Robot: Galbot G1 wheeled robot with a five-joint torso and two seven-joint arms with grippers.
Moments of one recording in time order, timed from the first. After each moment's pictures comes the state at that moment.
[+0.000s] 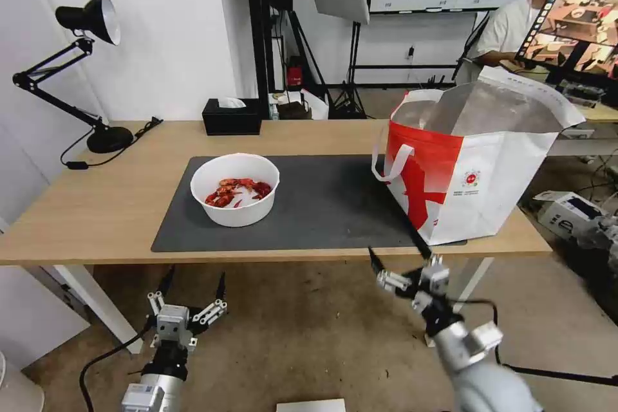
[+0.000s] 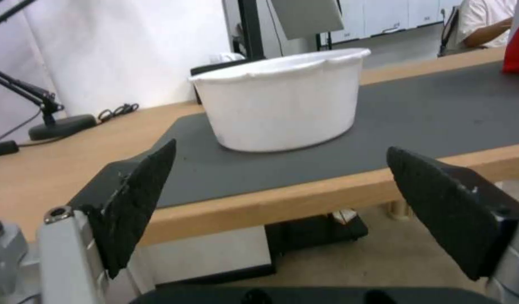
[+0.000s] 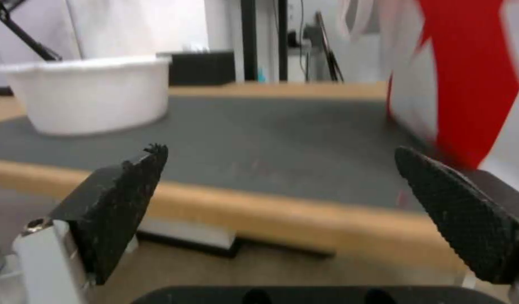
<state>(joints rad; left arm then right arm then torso) 1.81 -1.32 -0.54 -2.11 -0.01 -0.29 -0.10 -1.57 1.05 0.28 2.00 0.37 0.26 0.08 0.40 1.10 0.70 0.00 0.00</state>
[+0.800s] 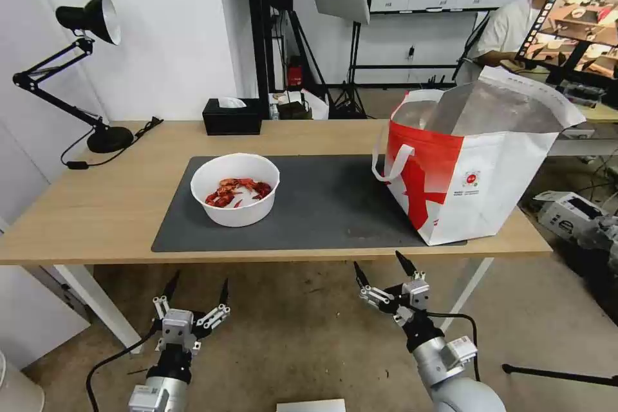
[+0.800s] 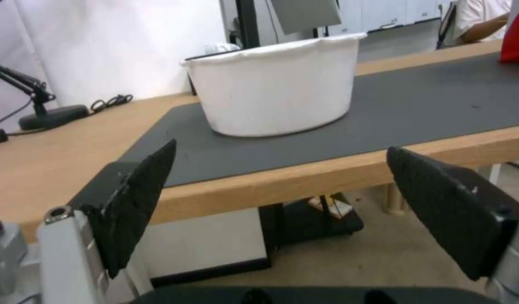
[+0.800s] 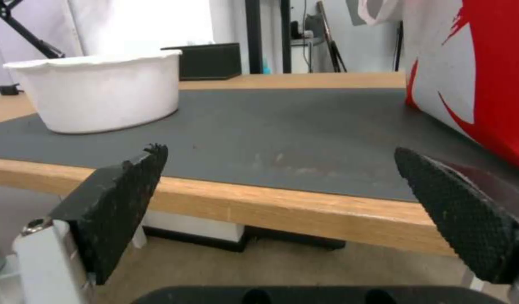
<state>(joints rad) 1.79 -1.32 -0.53 -2.07 -0.01 -0.31 -0.10 -1.55 1.07 0.23 2.03 0.35 0.21 0.11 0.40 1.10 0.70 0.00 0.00</state>
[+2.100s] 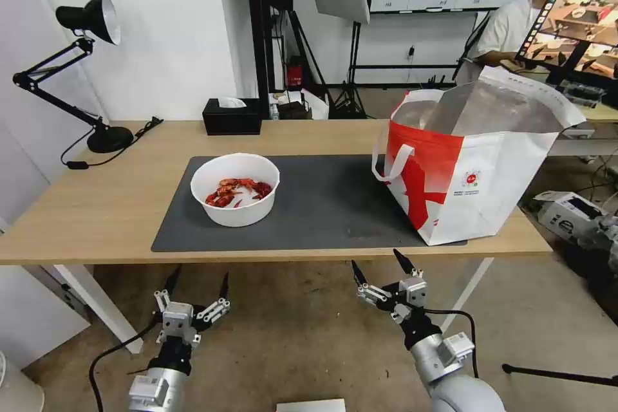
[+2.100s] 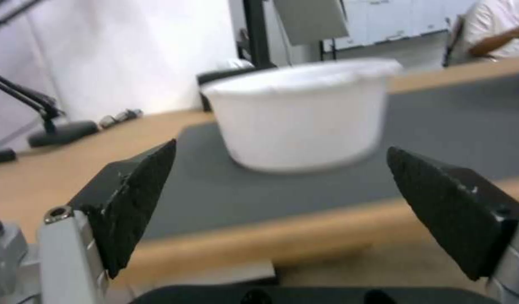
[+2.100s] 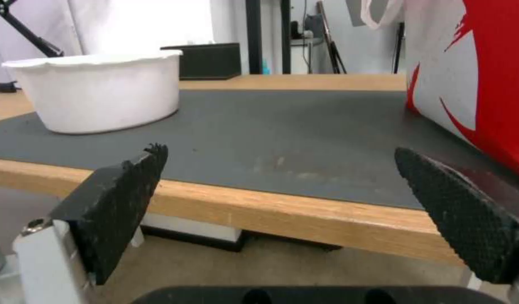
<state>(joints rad) 1.71 -1.23 -0.55 -2.08 -0.11 -0.23 -0.12 -1.55 1.08 0.24 2.04 0.33 0.19 0.11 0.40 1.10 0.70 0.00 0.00</state>
